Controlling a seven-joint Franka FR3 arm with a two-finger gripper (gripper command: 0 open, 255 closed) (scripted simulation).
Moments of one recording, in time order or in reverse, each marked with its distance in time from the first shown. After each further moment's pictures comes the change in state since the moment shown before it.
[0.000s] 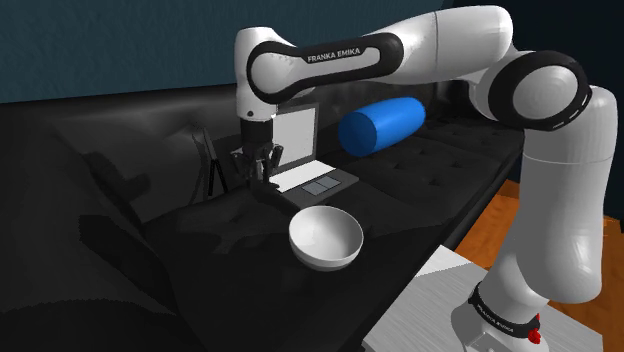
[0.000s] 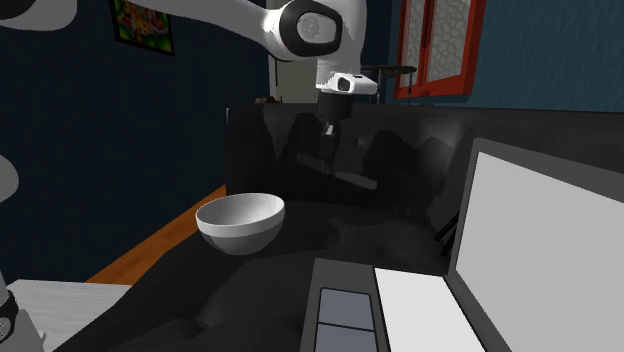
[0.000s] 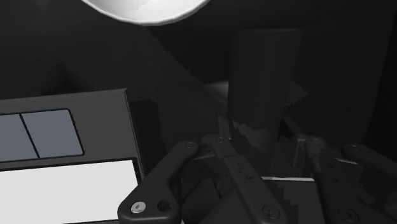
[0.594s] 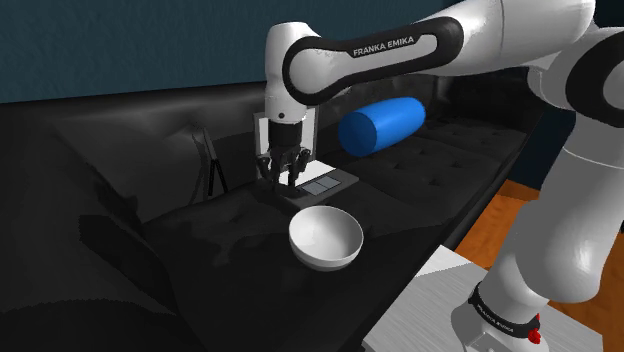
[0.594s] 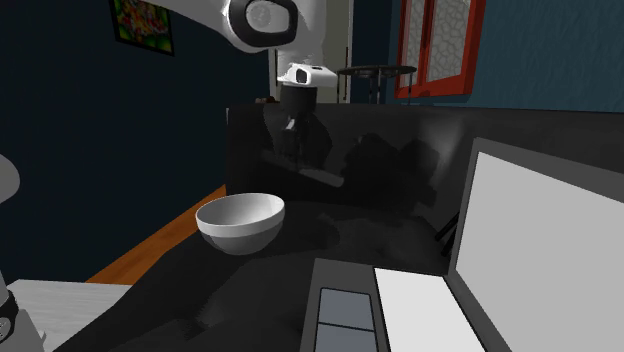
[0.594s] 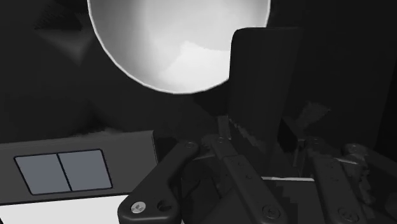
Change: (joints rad) arm -0.029 -0.268 0.011 -0.321 0.078 0.060 -0.032
